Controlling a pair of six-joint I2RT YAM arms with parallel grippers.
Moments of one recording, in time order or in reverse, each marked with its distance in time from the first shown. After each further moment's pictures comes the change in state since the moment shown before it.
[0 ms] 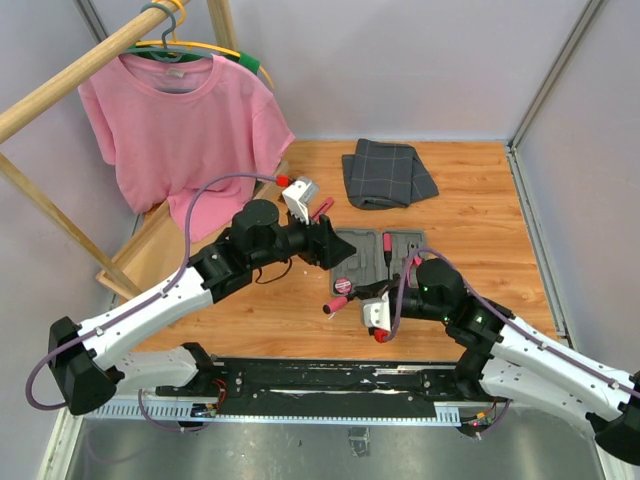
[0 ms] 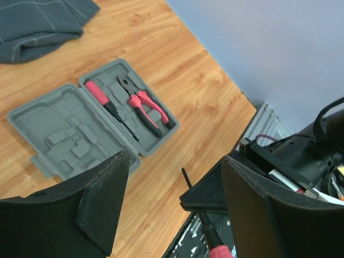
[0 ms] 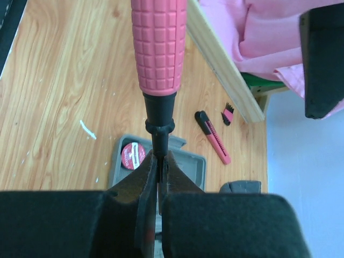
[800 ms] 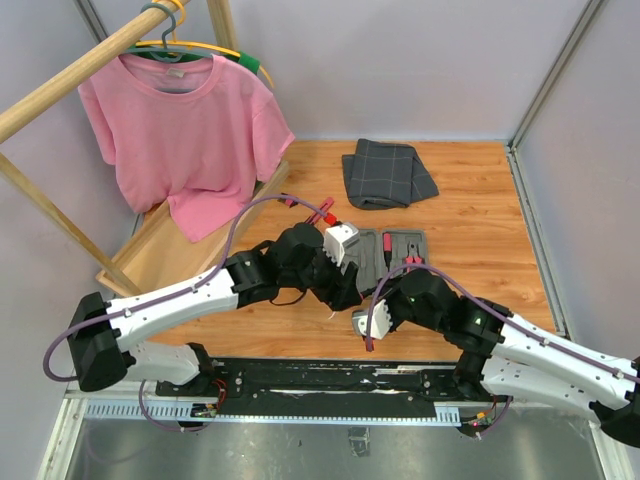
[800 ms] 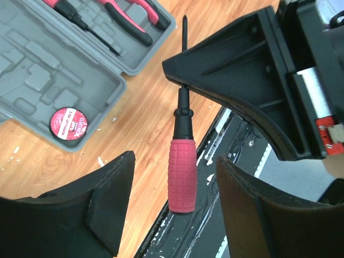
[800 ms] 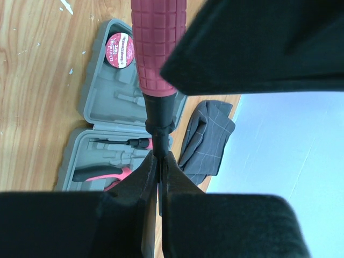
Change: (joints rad) left arm -0.172 0.122 0.010 -0.235 0.050 0.163; right arm 0.154 0.035 0.078 -0.336 0.528 -0.292
